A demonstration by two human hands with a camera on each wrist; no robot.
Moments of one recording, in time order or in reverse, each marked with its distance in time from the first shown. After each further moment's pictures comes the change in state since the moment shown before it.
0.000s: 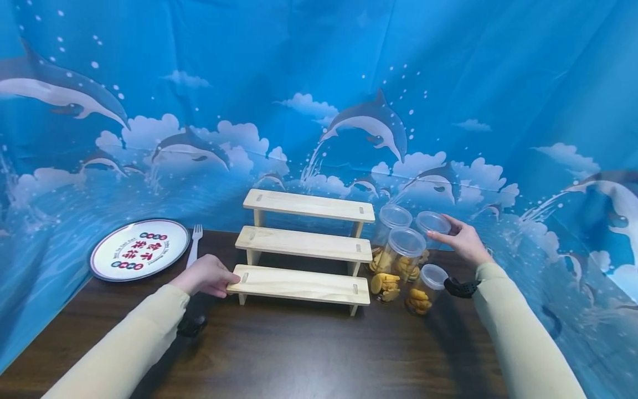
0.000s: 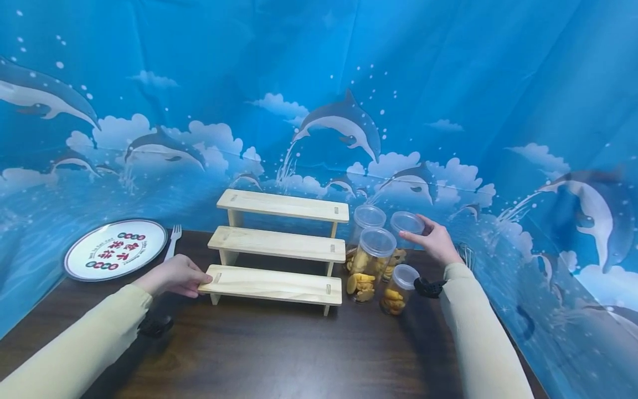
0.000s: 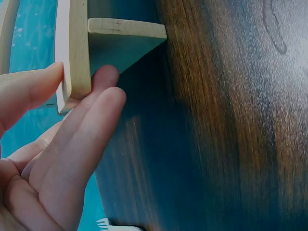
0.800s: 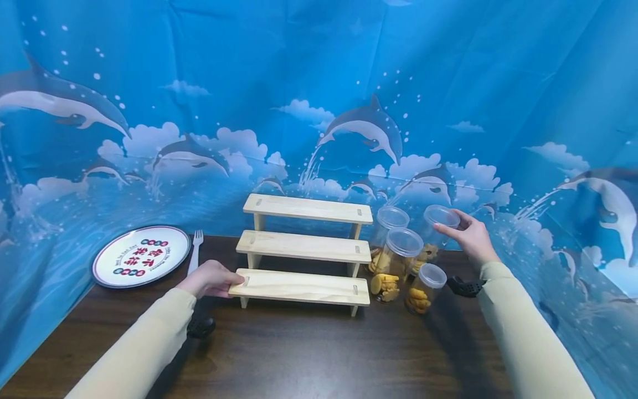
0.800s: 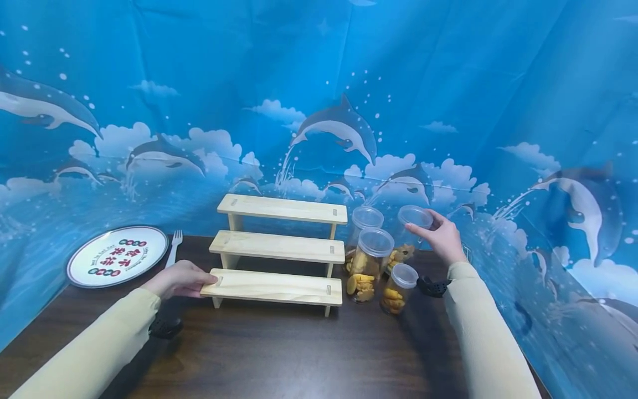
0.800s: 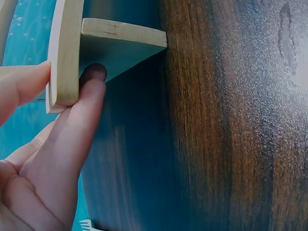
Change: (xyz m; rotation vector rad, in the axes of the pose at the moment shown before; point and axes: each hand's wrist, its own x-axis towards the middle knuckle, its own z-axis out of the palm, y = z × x) left_hand 0.007 -0.002 0.004 -0.126 0.019 -0.023; right_hand -0.018 -0.011 -0.013 0.110 0.153 -0.018
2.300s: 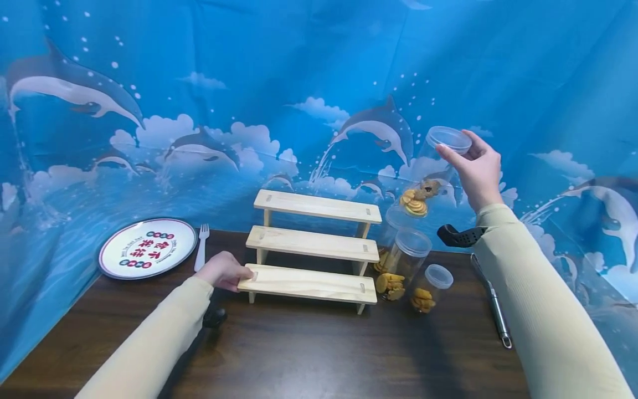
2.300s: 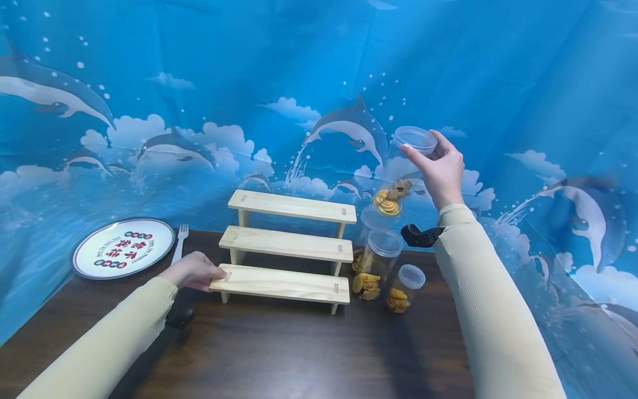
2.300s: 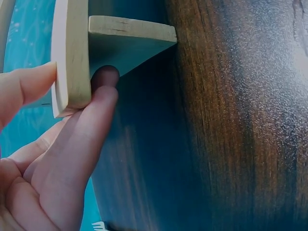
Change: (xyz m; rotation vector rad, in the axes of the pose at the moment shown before) left_hand 0.006 0.003 0.002 0.153 0.017 0.018; right_hand 0.006 -0.170 -0.009 0.217 0.345 -0.236
